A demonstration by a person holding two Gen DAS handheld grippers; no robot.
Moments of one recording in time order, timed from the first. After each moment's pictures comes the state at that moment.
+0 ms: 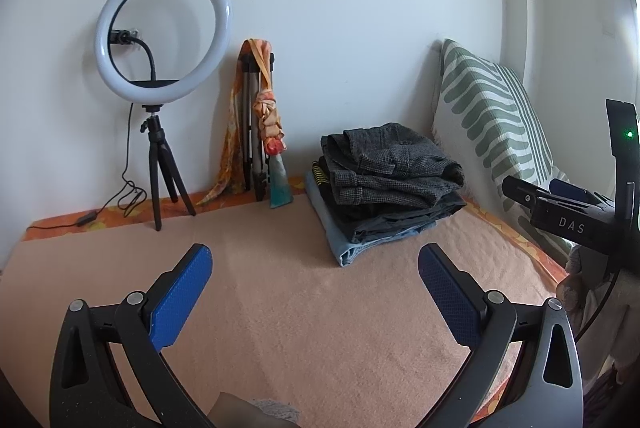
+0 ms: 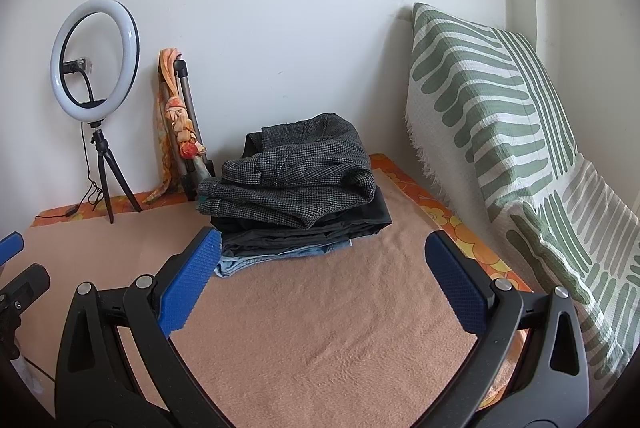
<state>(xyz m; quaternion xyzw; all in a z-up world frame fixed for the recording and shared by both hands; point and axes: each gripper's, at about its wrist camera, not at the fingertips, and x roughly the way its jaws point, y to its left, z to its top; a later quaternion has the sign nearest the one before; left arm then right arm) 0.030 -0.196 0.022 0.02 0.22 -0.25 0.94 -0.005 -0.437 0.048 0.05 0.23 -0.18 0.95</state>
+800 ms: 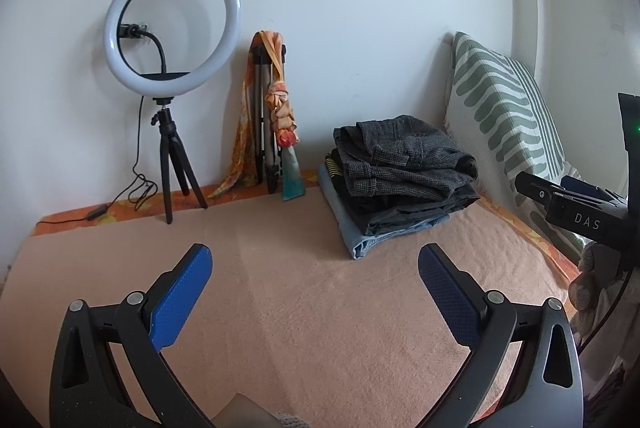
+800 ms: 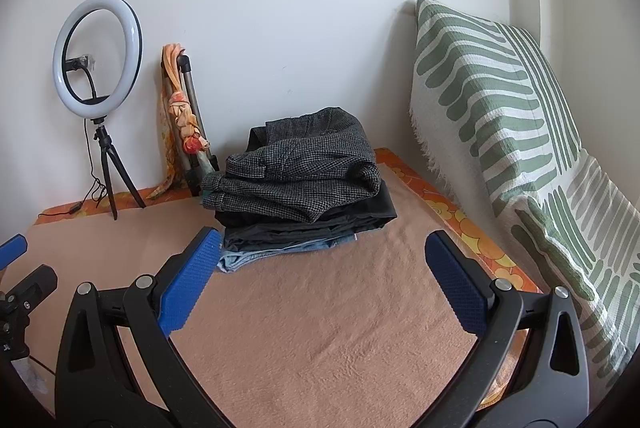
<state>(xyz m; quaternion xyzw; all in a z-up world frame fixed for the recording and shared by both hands) 0.030 -0.195 0.016 0.03 0.23 -0.23 0.95 -0.004 -0.435 0.044 0.05 0.24 -0.18 0.95</state>
